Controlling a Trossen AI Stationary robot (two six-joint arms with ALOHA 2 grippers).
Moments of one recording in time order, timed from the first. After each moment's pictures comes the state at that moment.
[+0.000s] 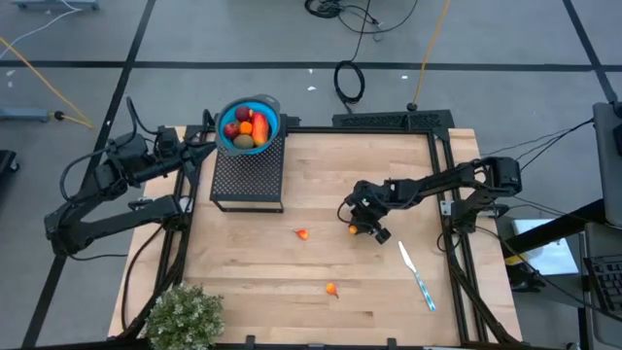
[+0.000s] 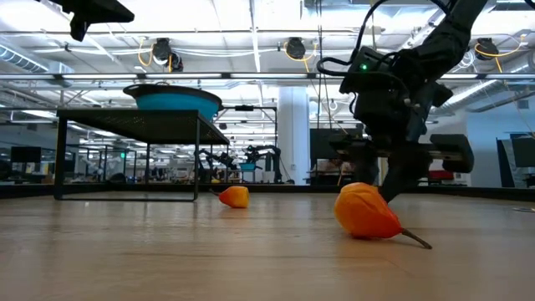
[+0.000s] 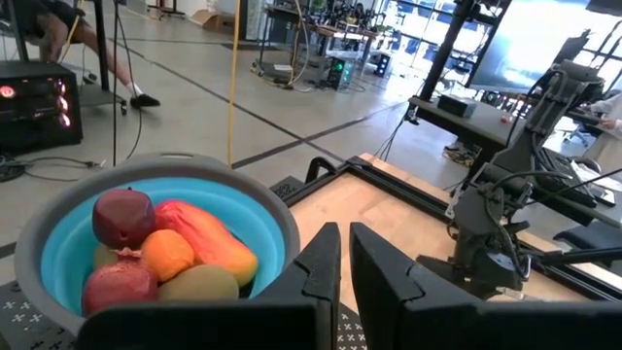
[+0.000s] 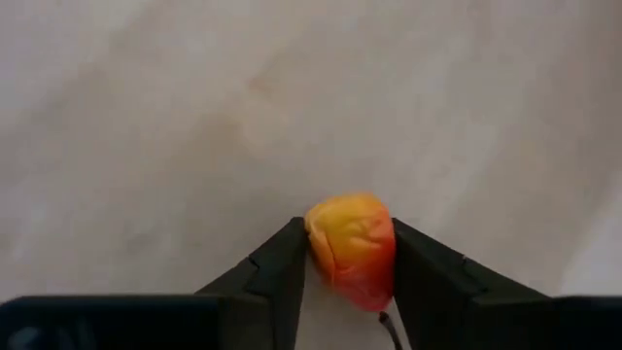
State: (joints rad) left arm 0.53 0.42 0.80 -0.52 0.02 -0.25; right arm -0.15 1.61 0.65 -0.06 -0.36 -0.77
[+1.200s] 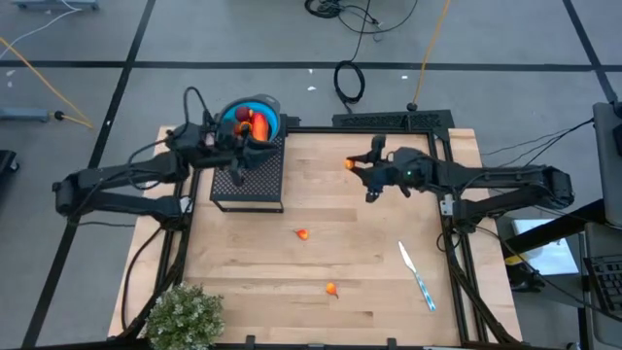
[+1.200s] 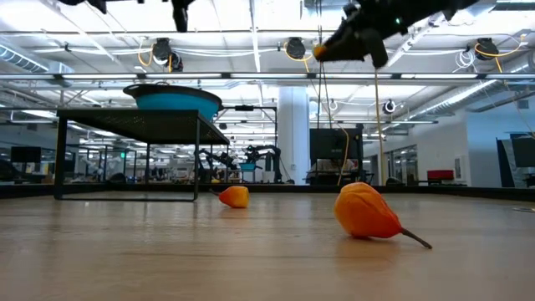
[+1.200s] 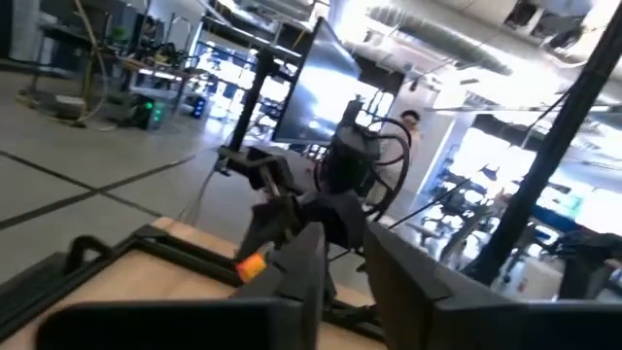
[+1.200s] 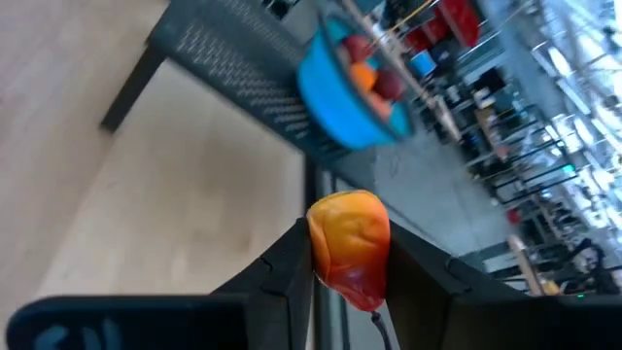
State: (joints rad) left arm 0.33 0.97 0.80 0.35 0.29 -0.41; right arm -0.16 1.12 0.81 0.02 0.24 -0.78
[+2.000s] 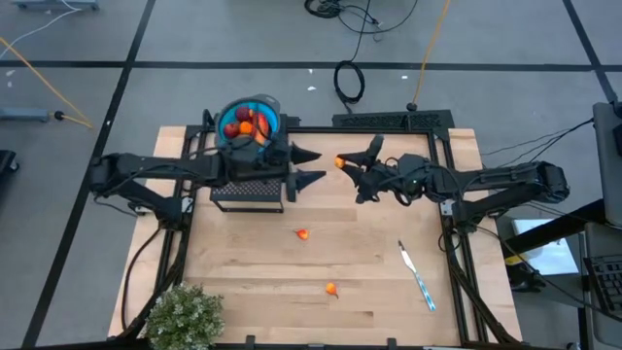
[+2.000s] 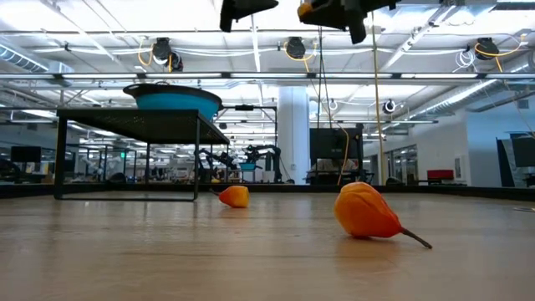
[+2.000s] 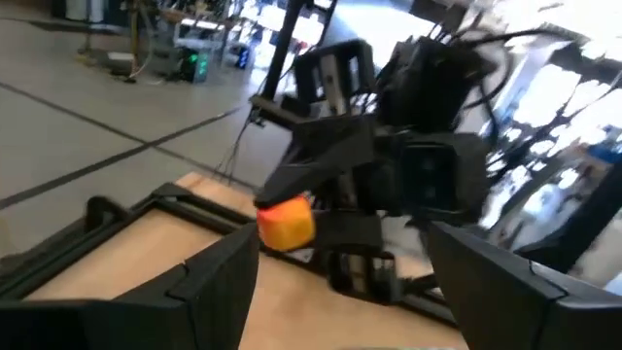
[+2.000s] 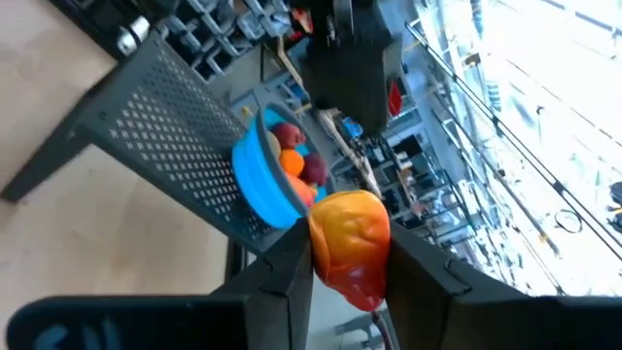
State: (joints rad) left arm 0.10 1.37 1.10 0.25 -0.02 -0.33; right arm -0.02 1.18 0.87 0.26 0.37 -0.98
